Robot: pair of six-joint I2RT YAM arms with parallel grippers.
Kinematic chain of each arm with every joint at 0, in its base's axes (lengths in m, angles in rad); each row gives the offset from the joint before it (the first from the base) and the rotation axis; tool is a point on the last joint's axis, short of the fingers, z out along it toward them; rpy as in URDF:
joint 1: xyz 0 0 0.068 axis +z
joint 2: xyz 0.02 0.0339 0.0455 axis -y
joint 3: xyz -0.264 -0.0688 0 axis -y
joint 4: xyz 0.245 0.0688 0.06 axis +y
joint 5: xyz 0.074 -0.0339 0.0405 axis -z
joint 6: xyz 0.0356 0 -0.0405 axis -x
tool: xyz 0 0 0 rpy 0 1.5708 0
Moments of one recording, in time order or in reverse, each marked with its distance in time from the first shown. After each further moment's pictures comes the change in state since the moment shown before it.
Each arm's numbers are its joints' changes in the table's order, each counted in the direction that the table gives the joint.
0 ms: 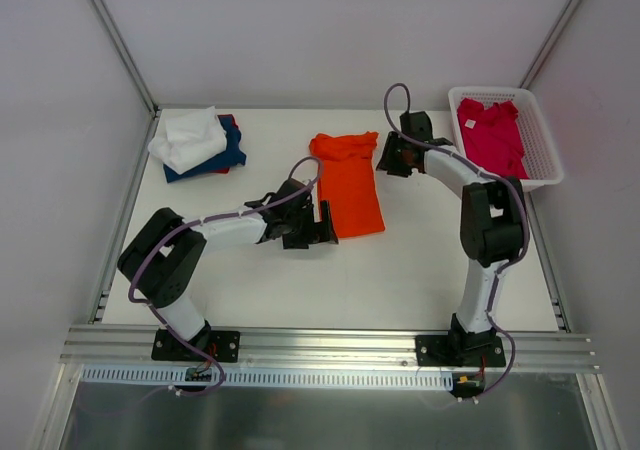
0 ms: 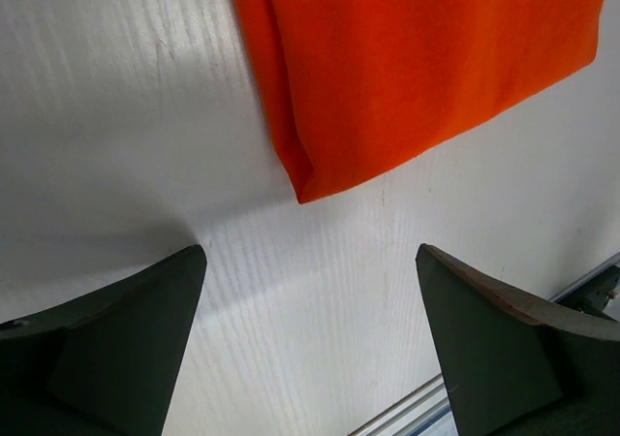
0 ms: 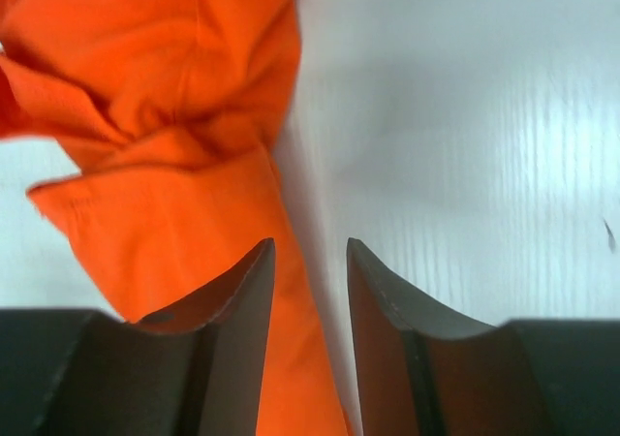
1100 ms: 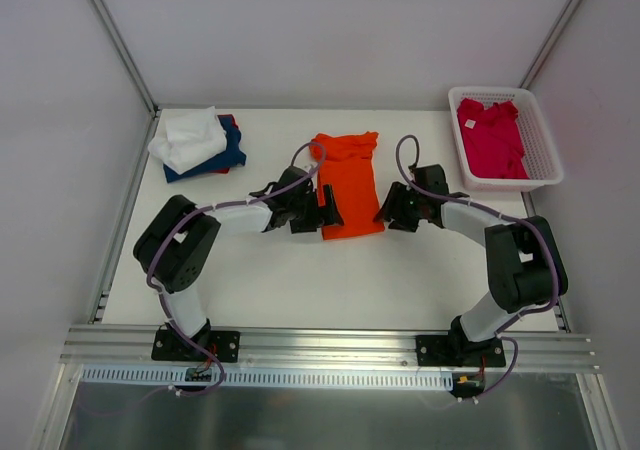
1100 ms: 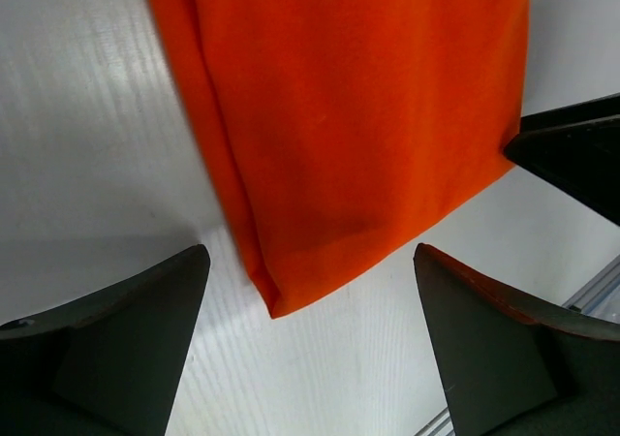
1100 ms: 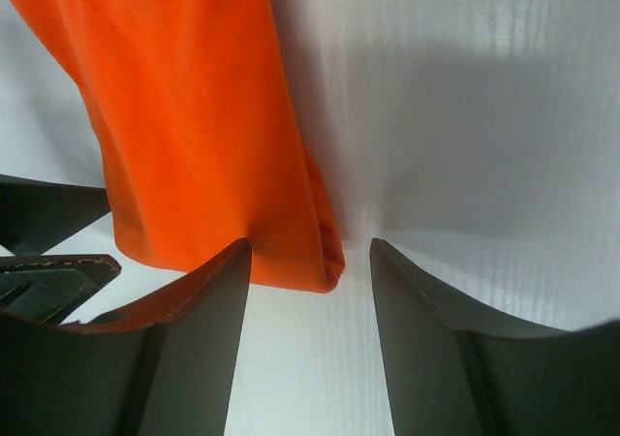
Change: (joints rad) left arm 0.059 -0.117 0.085 -0.124 0.032 -0.016; right arm 0.006 0.408 -0.661 -0.172 -0.228 -0.078
